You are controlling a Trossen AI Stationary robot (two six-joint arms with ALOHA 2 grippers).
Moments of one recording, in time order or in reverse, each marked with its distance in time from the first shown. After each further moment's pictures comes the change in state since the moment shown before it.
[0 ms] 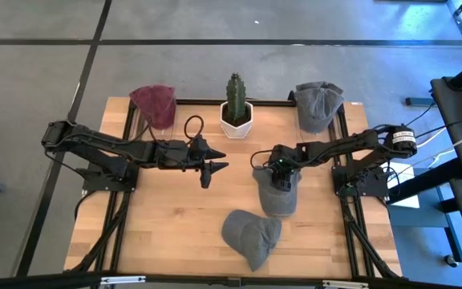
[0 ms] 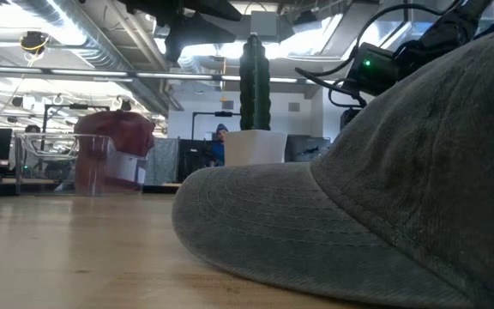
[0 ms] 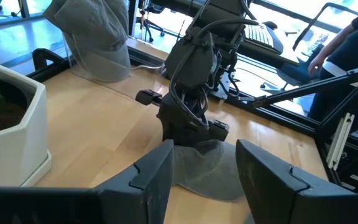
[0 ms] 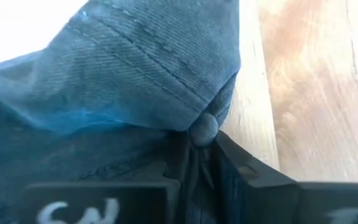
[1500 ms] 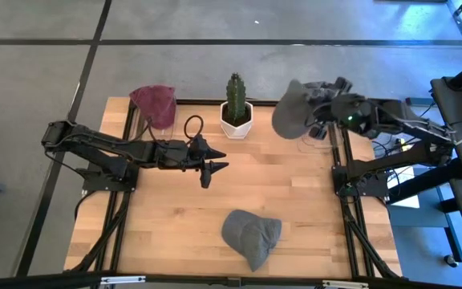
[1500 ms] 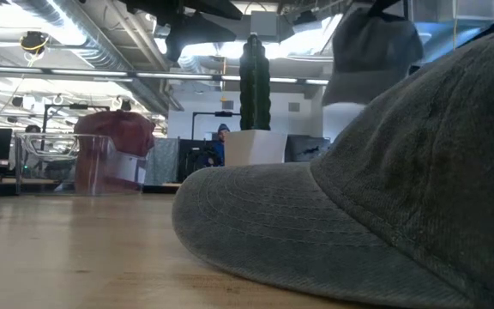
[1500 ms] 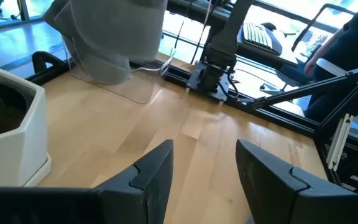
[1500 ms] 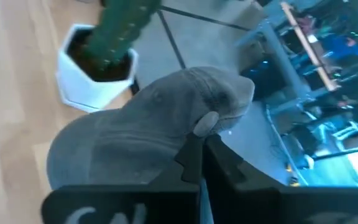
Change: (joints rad) left arm 0.000 0.000 0.000 0.008 0.000 0.008; right arm 0.029 -0.453 0.854 -0.830 0.742 -0.287
